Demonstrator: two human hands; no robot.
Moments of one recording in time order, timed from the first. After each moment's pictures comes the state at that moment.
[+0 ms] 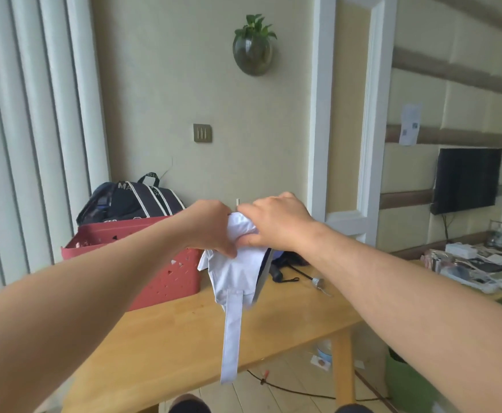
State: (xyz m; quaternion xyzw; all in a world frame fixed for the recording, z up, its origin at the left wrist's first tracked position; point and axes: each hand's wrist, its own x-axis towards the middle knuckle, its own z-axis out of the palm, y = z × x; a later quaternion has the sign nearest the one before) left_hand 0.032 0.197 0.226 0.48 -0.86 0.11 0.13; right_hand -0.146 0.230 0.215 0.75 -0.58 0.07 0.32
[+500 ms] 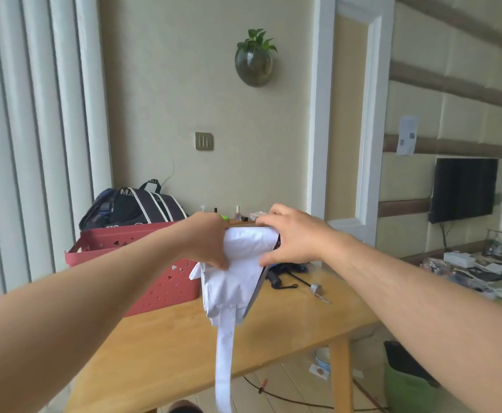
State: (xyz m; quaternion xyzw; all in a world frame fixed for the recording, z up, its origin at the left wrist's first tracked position) left_hand 0.044 0.207 0.221 0.46 -0.88 0.13 0.10; right_hand -0.182 0.255 0.207 0.77 -0.61 0.17 0.14
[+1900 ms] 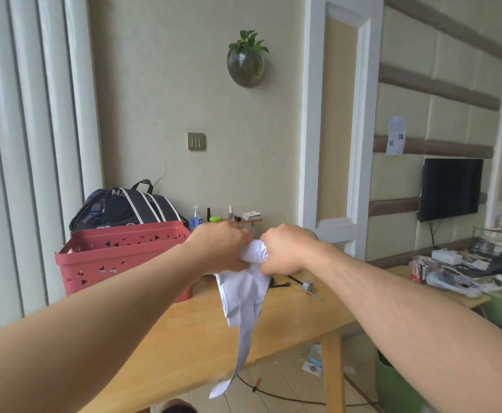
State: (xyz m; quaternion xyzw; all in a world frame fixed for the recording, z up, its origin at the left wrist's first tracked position) left_hand 0.009 0.201 0.189 0.35 -0.88 0.28 0.14; right_hand -0.154 0.274 0.199 0.71 -0.69 0.05 0.13
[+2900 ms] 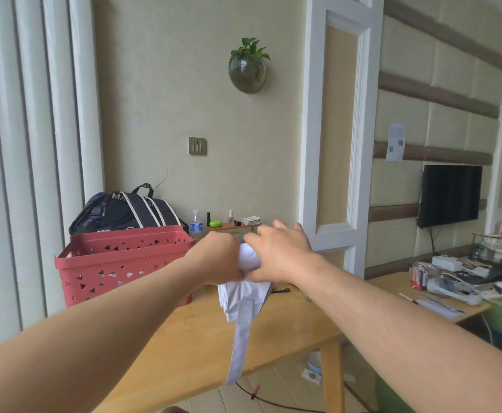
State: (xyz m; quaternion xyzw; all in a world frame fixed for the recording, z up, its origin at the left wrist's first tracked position) left_hand 0.007 0.204 0.184 0.42 -0.88 0.21 0.12; right_hand -0.147 0.261 0.186 0.70 -0.66 0.05 0.28
